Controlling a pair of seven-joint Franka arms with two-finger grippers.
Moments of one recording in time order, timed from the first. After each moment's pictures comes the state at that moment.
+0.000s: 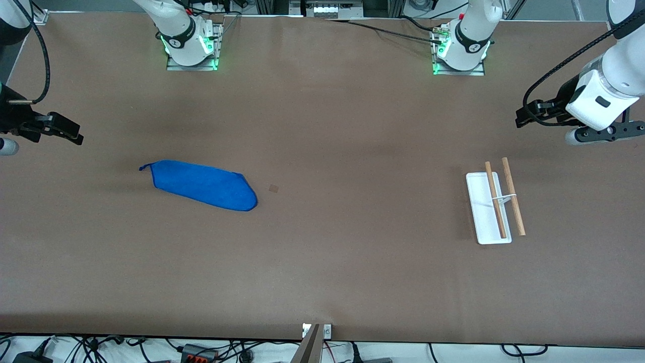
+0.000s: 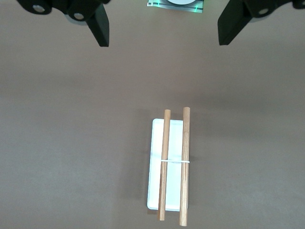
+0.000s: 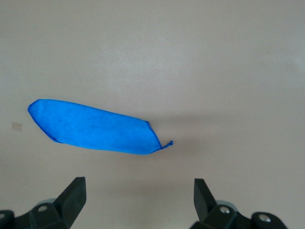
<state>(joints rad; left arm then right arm) -0.02 -0.03 -0.05 -1.73 -0.02 1.56 -0.21 -0.04 0.04 -0.01 -1.65 -0.02 1.69 -0.01</state>
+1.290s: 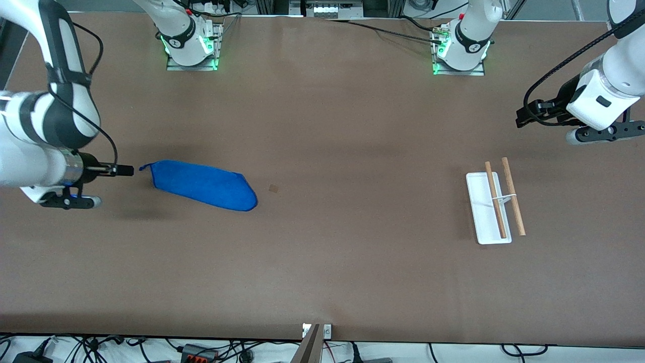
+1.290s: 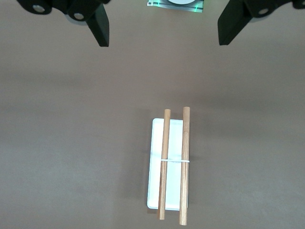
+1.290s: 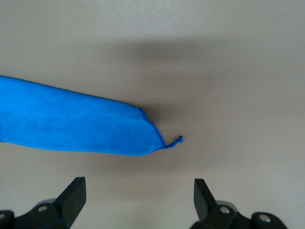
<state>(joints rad) -0.02 -0.03 -0.05 -1.73 -0.02 1.56 -0.21 -0.04 0.42 -0.02 -1.68 -0.03 1.78 -0.01</state>
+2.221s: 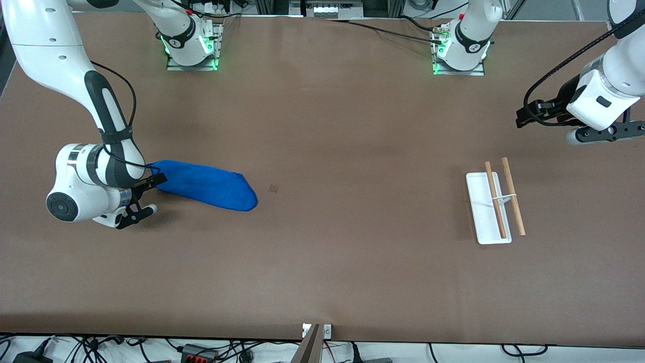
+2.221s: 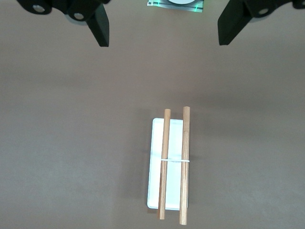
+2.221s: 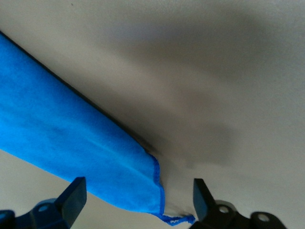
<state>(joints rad) -0.02 -0.03 -0.05 -1.72 -0.02 1.56 -0.21 -0.03 0.69 -0.01 -1.64 0.01 1.87 -0.49</state>
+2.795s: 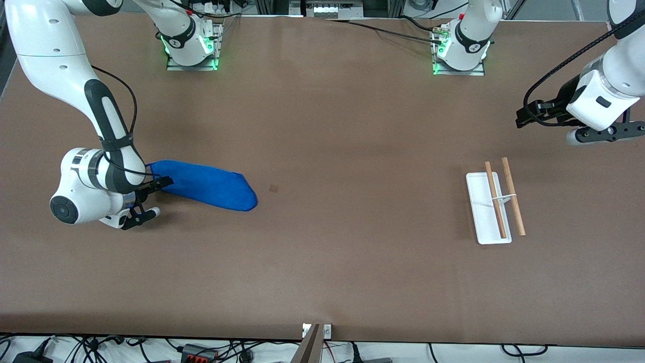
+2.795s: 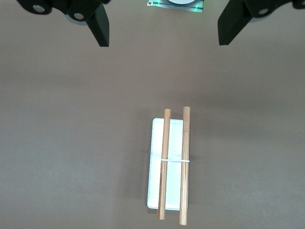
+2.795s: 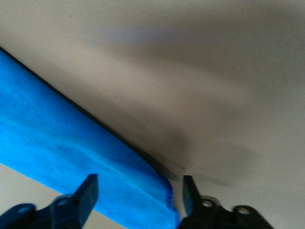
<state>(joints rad) -0.02 -0.03 -0.05 -1.72 -0.02 1.56 -0.21 -0.04 0.72 -0.02 -1.63 0.09 1.89 -0.49</state>
